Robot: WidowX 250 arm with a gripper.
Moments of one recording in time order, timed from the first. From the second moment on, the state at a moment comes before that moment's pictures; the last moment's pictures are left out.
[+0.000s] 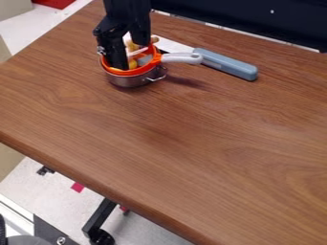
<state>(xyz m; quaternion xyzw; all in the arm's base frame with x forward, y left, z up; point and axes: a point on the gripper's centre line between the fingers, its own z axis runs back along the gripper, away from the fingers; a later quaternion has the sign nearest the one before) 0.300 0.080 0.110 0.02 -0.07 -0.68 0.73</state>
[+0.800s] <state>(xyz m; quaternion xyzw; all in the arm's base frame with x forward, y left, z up) 0.344 0.062 0.102 0.01 -0.07 -0.67 0.74</state>
